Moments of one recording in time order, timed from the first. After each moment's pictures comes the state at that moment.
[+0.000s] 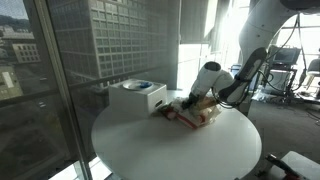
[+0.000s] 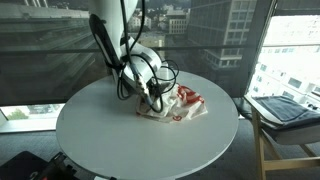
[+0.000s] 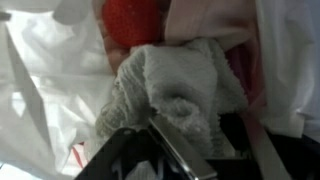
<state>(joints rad) -0.13 0.54 0.02 -2.08 -1.39 3.10 1.24</state>
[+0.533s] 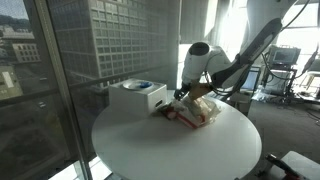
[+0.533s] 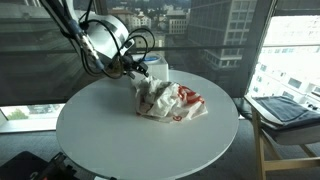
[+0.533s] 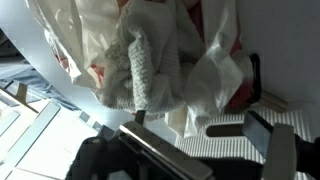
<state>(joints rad) 0.03 0.26 0.08 -2.21 -1.34 2.75 1.28</state>
